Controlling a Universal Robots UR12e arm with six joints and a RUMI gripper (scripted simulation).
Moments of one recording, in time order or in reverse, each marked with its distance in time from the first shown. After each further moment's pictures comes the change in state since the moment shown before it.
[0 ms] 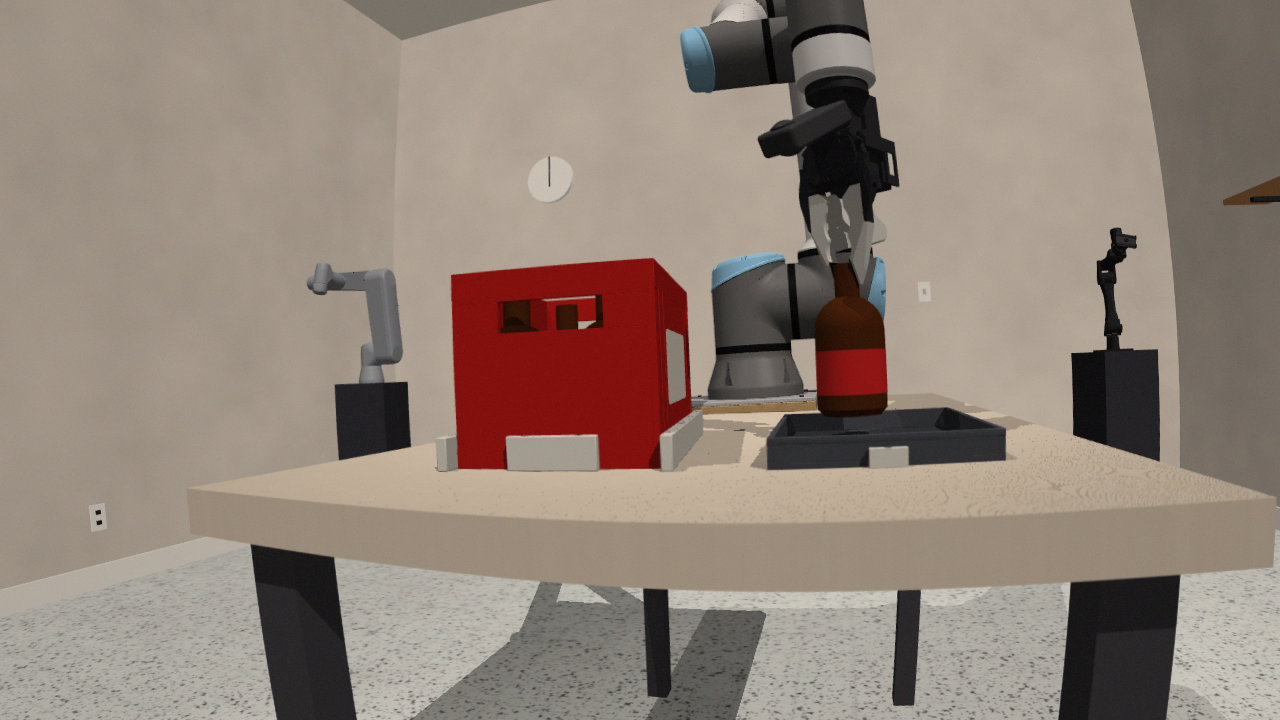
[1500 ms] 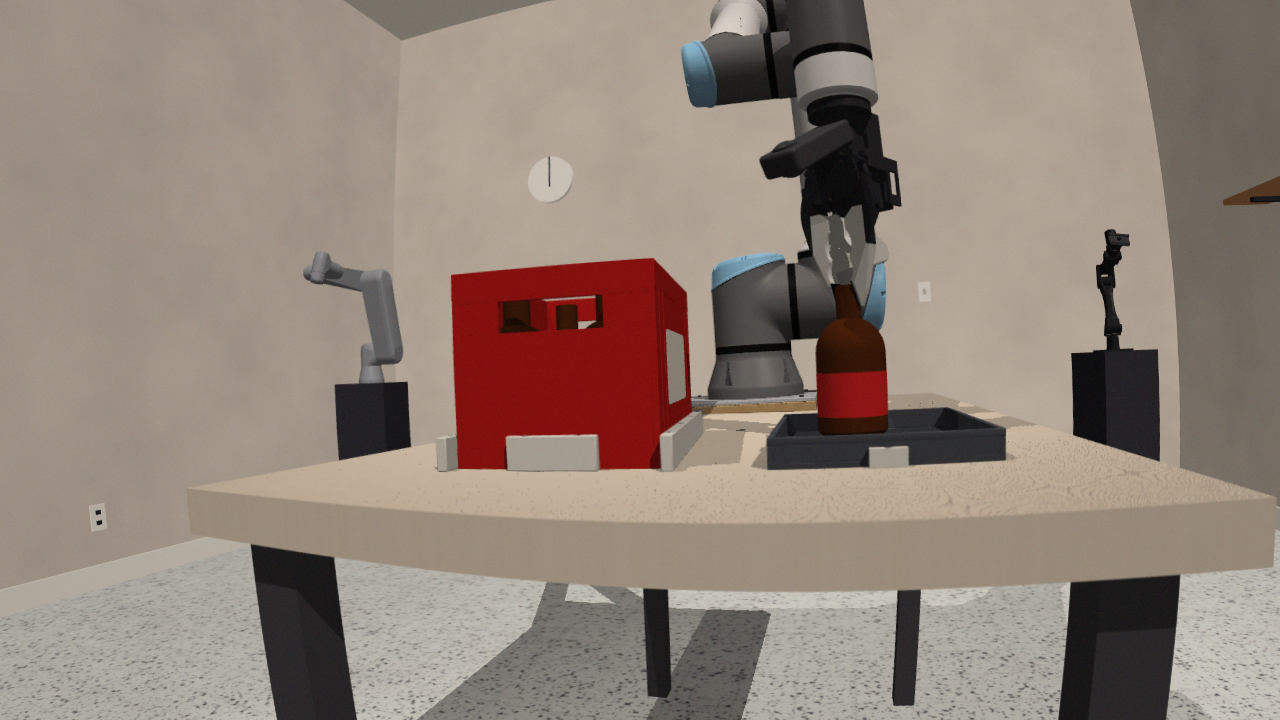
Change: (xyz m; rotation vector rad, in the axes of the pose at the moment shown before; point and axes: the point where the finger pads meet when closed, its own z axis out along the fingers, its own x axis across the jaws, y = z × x) arm 0.000 0.000 0.022 0.000 0.000 0.000
